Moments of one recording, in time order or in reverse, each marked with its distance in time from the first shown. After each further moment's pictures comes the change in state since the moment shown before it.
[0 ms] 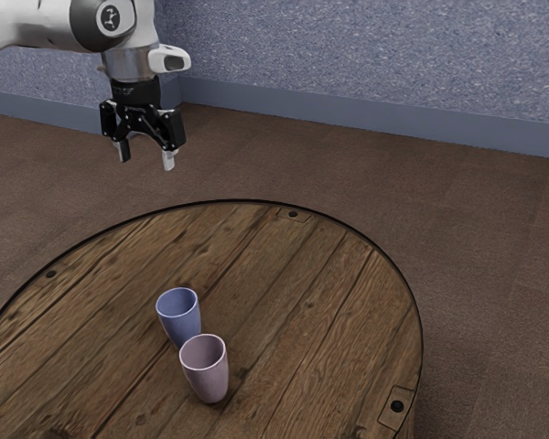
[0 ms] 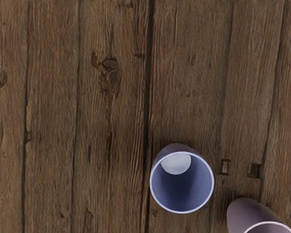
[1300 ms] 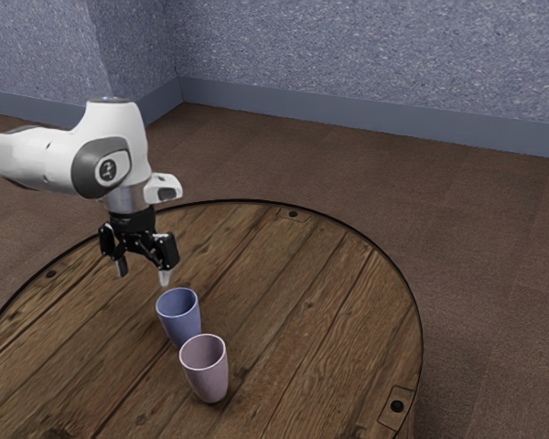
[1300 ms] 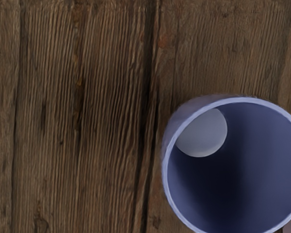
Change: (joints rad) arm 0.012 -0.159 0.005 -0.715 -0.007 0.554 -0.012
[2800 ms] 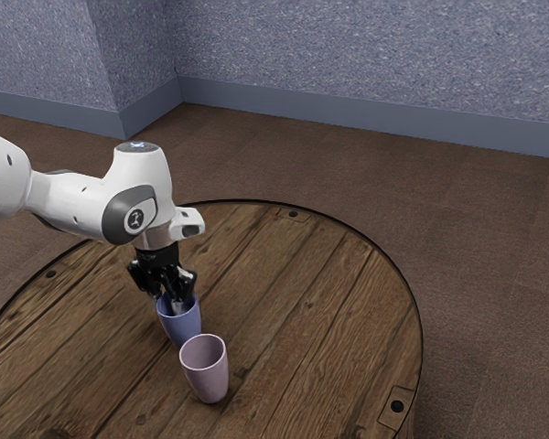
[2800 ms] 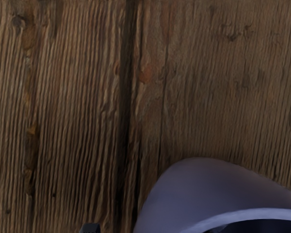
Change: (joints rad) arm -0.041 0.135 -0.003 -0.063 -0.009 0.229 -0.035
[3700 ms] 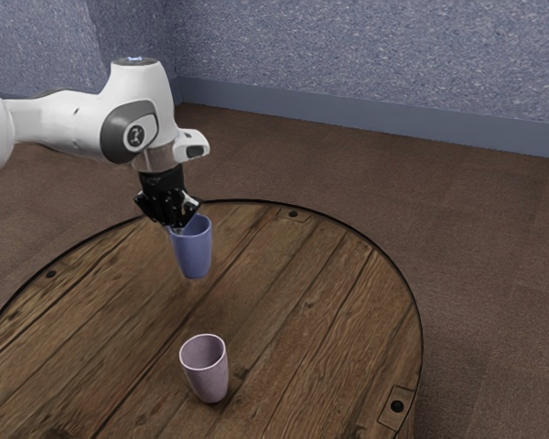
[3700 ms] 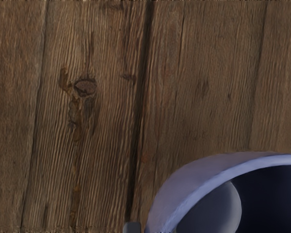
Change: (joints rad) arm 0.002 -0.021 -0.002 0.327 0.024 -0.276 -0.039
